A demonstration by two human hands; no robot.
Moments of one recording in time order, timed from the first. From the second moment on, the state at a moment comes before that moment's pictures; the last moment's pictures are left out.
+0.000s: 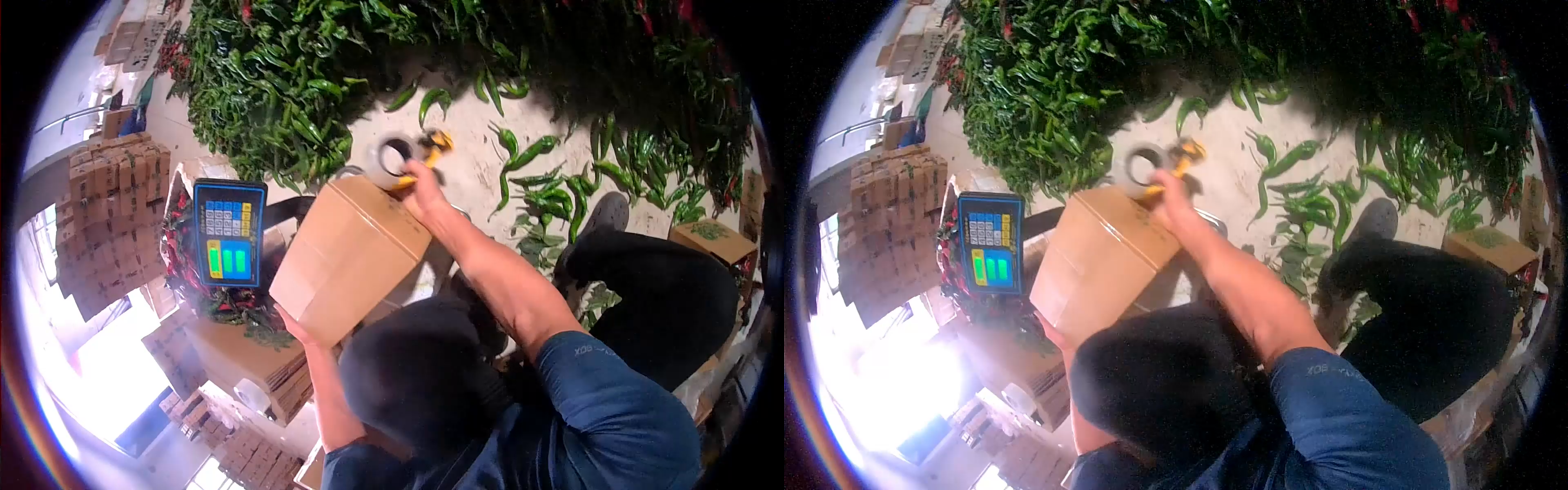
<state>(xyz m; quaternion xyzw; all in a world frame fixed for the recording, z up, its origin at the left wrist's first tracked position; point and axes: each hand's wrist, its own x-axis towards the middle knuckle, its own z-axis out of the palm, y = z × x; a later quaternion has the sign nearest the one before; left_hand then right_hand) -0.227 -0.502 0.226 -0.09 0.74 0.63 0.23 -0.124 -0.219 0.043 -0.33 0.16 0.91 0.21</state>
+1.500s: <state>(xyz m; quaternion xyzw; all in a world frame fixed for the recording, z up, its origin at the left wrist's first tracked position) -0.220 -0.488 0.310 0.05 0.93 0.35 0.11 -0.116 -0.143 0.210 -0.04 -0.74 0.62 -0.24</state>
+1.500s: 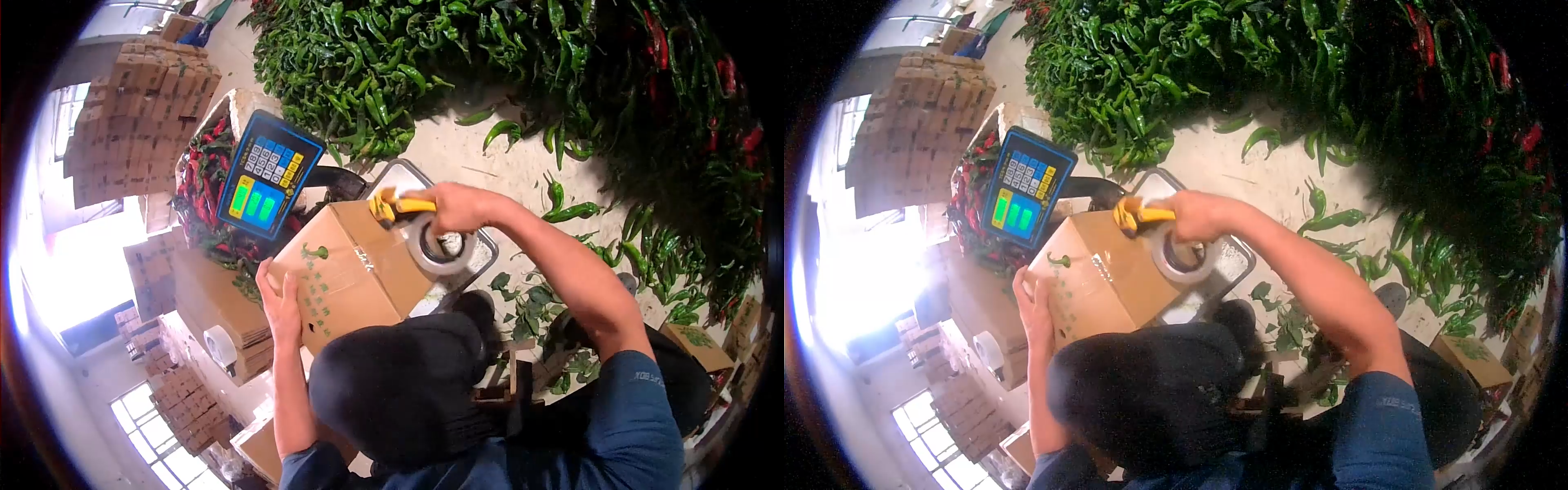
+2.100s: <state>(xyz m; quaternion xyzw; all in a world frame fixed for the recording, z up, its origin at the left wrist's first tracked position) -0.162 -0.542 0.296 -0.14 0.85 0.44 0.27 -0.134 -0.151 0.185 -0.10 -0.71 0.68 -0.17</state>
